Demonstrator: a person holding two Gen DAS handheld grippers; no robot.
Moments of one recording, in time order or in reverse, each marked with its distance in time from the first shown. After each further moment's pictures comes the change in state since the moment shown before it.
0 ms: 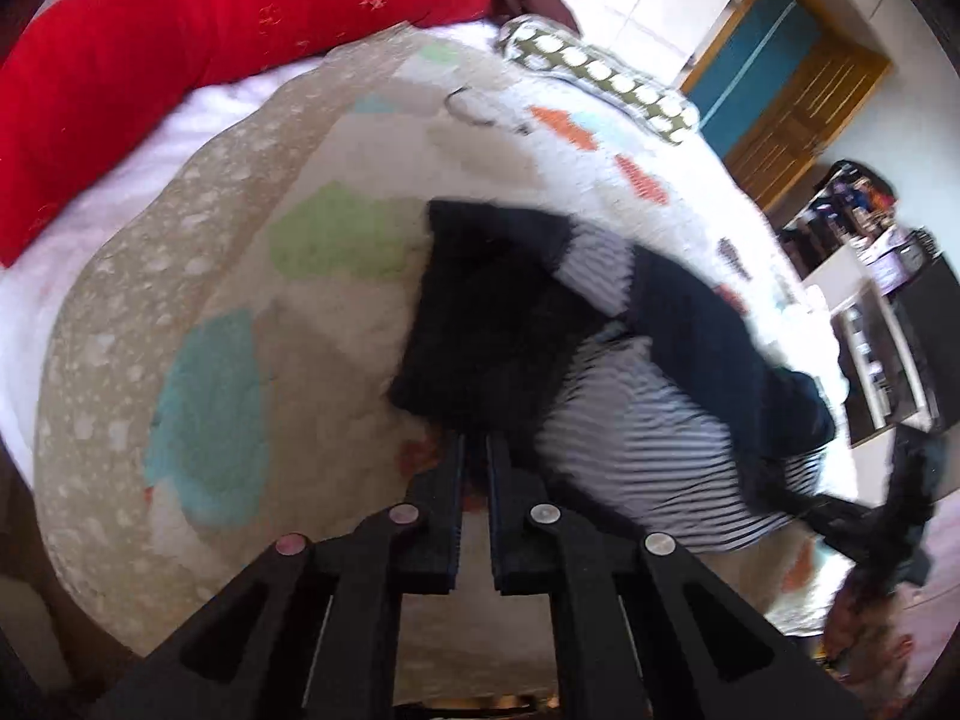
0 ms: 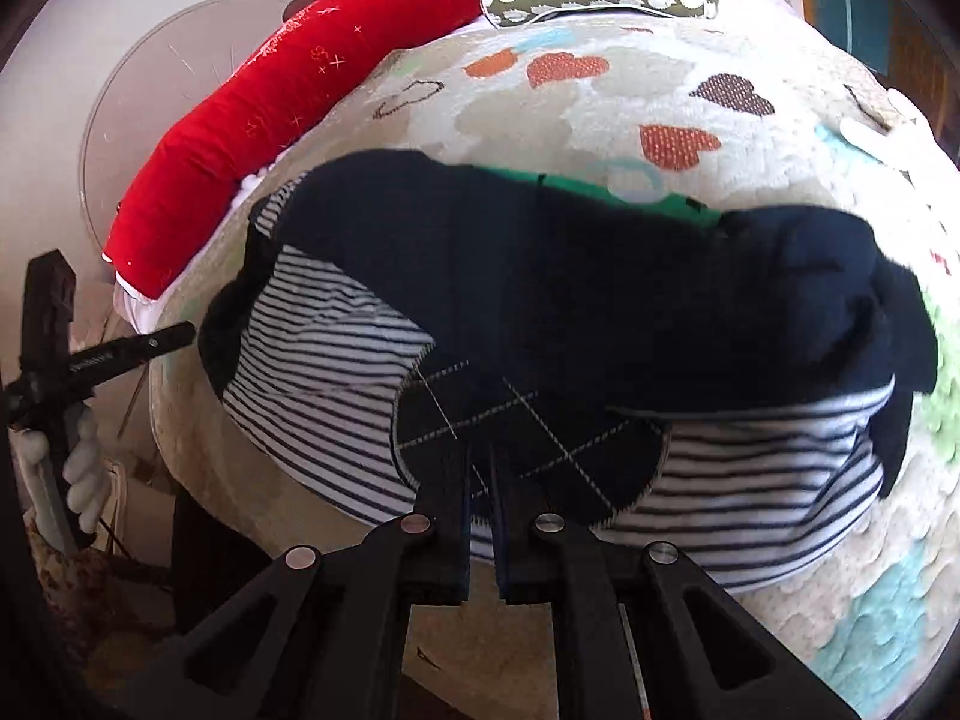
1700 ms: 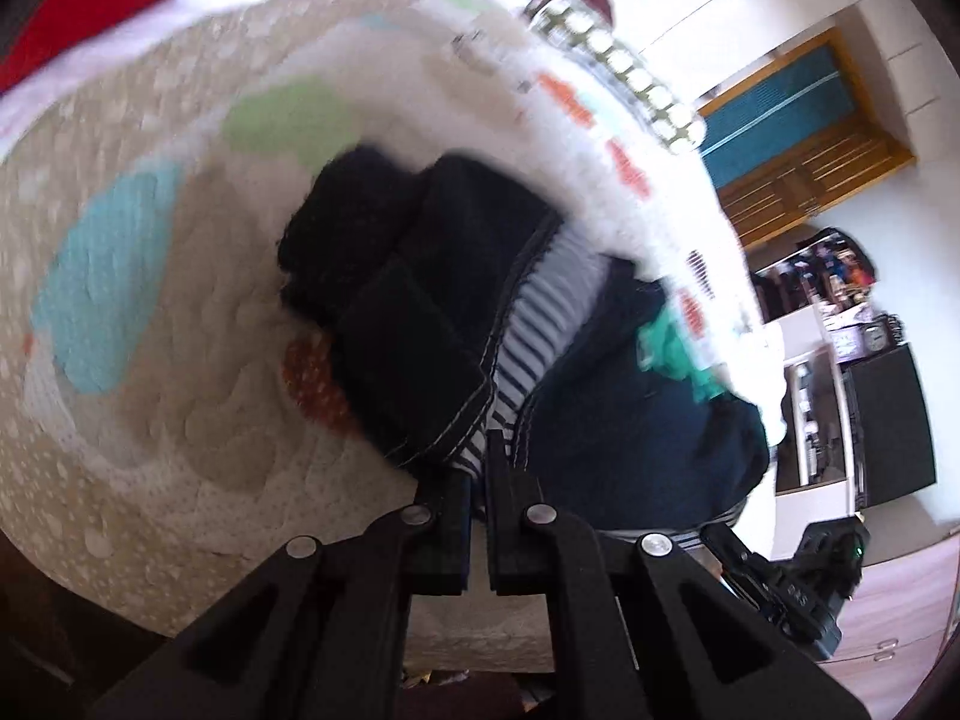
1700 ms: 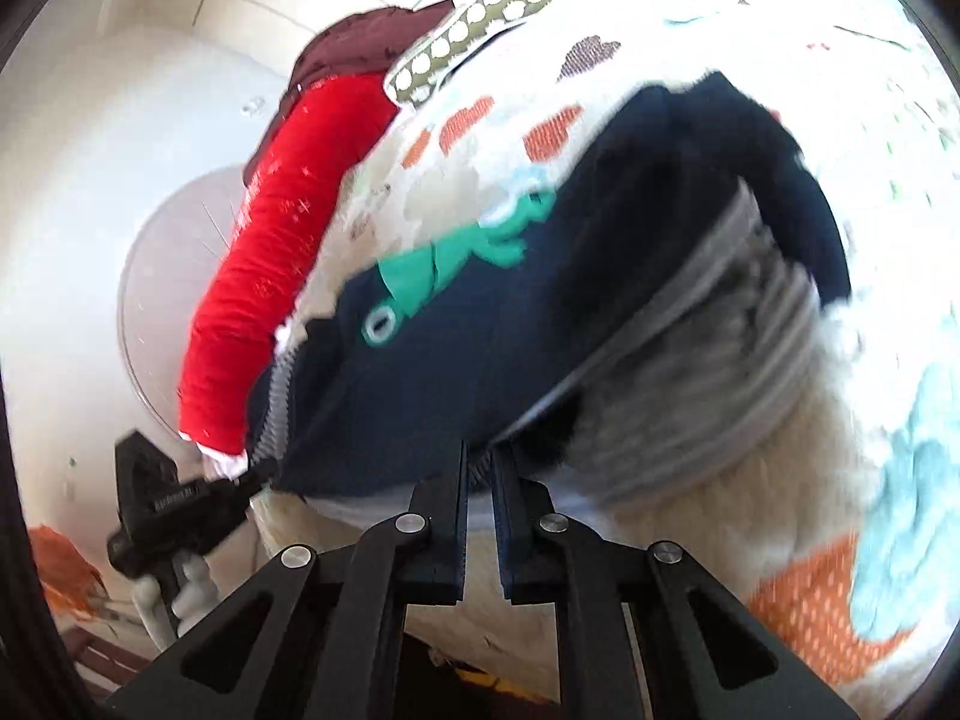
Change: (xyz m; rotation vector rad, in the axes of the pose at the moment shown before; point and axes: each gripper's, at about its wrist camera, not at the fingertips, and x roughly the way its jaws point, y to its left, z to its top) left arm 0.035 -0.003 -0.026 -0.253 0.119 -0.114; right arm -0.013 -0.051 -0.039 0.430 -0.172 0.235
